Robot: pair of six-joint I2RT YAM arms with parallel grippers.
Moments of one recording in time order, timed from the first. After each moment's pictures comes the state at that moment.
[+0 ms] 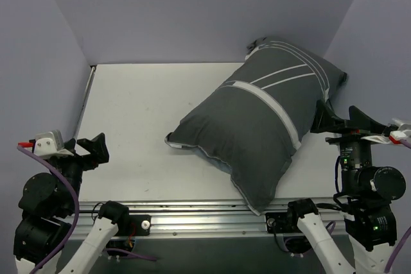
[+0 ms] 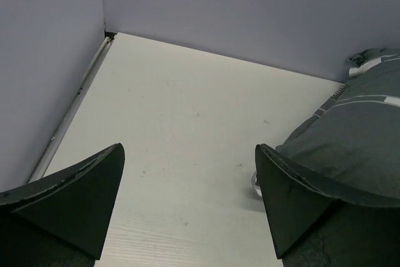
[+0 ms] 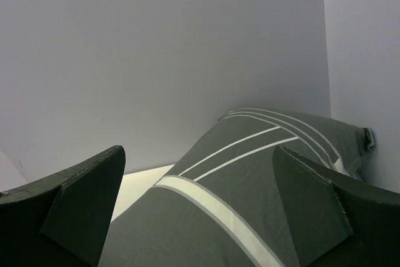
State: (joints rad) left arm -0.37 0.34 1.09 -0.76 -0.45 -0.24; right arm 0.19 0.42 1.07 -0.32 0.25 0.24
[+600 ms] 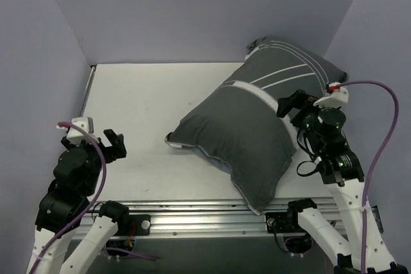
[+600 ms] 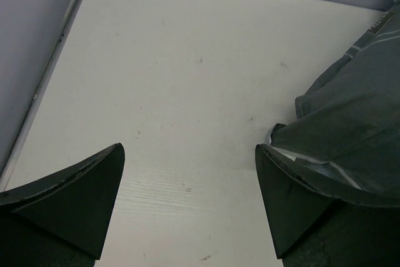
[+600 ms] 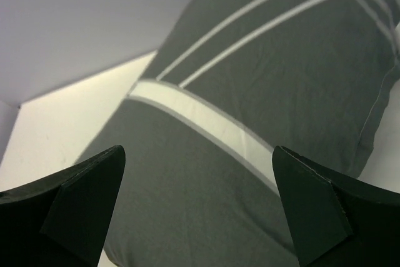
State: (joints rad) left arm -0.37 0.42 0.95 -0.75 -0.40 -0.27; right arm 0.19 0.71 0.97 -0.40 0.19 0.44
